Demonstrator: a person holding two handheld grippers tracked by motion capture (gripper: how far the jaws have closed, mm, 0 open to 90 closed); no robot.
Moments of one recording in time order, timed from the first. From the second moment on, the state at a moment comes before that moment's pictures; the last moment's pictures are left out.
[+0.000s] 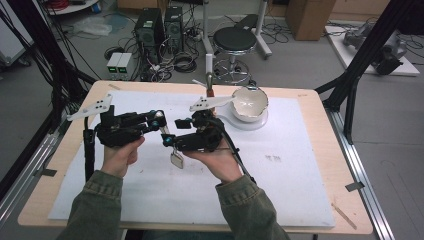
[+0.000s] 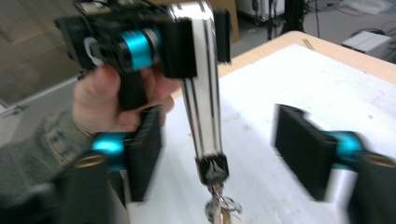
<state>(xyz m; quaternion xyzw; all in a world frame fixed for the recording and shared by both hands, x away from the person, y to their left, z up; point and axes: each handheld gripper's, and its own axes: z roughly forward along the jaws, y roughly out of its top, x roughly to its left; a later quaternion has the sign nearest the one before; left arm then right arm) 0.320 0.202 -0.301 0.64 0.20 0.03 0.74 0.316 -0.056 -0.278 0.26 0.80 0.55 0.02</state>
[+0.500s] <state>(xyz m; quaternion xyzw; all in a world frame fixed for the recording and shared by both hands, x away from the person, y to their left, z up) 0.327 0.192 -0.302 0.68 0.22 0.08 0.70 0.314 -0.084 -0.301 0.30 0.80 0.51 0.07</state>
